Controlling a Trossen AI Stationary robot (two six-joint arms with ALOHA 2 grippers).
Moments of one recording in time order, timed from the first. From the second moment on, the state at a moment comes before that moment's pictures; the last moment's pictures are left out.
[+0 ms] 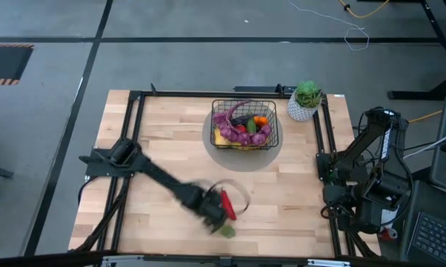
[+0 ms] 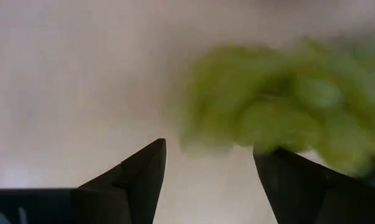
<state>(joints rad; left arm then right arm) -0.48 2.04 1.52 -0.76 -0.02 -1.18 1.16 1.26 1.35 -1.47 0.19 1.23</state>
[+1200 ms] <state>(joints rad) -0.25 1.77 1.55 -0.95 -0.19 -0.50 1.16 1.26 1.35 -1.46 0.28 1.29</state>
